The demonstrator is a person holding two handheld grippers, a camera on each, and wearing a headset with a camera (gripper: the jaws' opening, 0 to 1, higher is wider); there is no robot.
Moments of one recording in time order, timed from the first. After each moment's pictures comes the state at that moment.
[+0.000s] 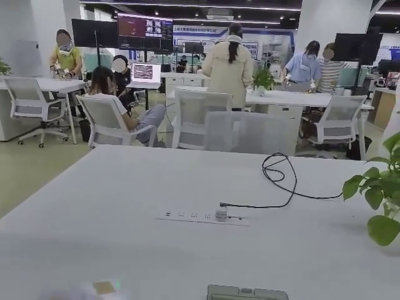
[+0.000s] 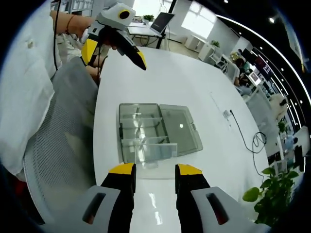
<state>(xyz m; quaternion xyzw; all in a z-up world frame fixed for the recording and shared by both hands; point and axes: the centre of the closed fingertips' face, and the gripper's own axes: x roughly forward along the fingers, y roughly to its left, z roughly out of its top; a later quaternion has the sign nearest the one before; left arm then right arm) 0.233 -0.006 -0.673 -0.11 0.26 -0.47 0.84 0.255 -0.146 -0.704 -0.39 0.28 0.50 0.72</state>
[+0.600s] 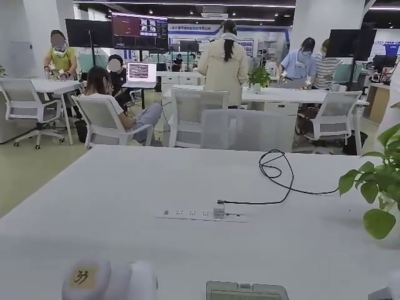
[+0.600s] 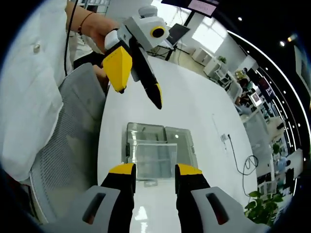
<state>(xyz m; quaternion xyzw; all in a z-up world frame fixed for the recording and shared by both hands) 0.233 -0.045 -0.648 -0.24 0.28 -0.49 0.79 0.235 -0.103 -0.673 -0.44 0.22 0.52 0.70</state>
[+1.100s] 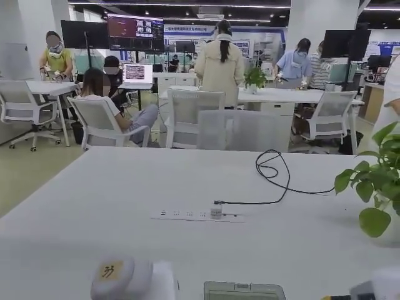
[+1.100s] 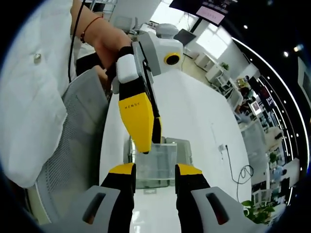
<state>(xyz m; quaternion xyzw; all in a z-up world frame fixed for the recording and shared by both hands) 0.225 -0.075 -0.648 -0.31 0.32 -0.50 0.75 0.222 -0.080 -0.655 -0.46 0.20 0.53 0.69</state>
